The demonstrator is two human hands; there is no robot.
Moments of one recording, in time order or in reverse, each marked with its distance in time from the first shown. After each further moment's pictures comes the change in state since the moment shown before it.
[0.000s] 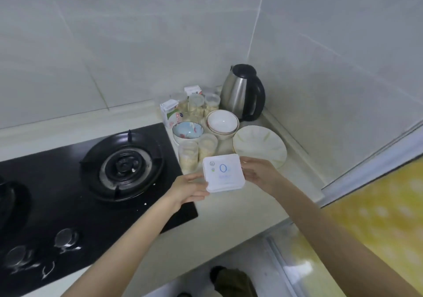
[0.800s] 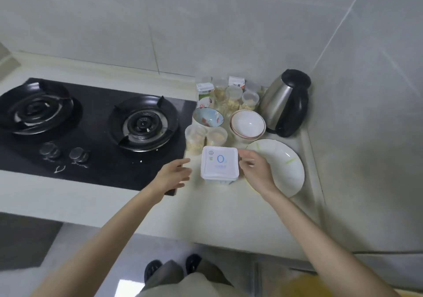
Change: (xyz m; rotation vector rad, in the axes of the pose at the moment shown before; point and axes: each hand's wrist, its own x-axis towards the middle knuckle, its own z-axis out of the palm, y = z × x) left_hand -0.005 -0.008 0.073 -0.128 0.584 0.020; right_hand 0.072 -0.024 -0.049 -0.584 -0.271 -0.342
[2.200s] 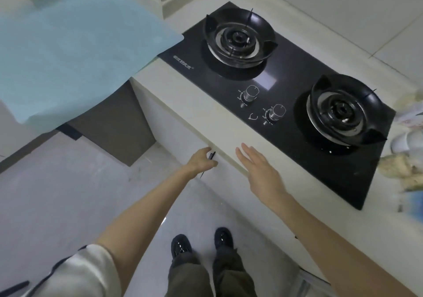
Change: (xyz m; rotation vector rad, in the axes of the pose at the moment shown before) left_hand -0.022 -0.283 -0.344 0.011 0.233 -0.204; right_hand -0.108 -0.050 0.454 -1.142 -0.608 -0.726
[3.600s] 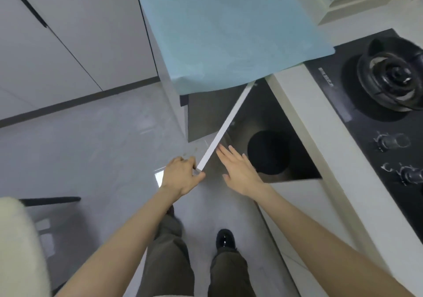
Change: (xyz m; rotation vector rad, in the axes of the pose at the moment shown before) left_hand -0.114 -0.244 -0.143 0.381 0.588 -0.113; right_hand 0.105 -0.269 0.087 -0.098 -0.360 -0.508
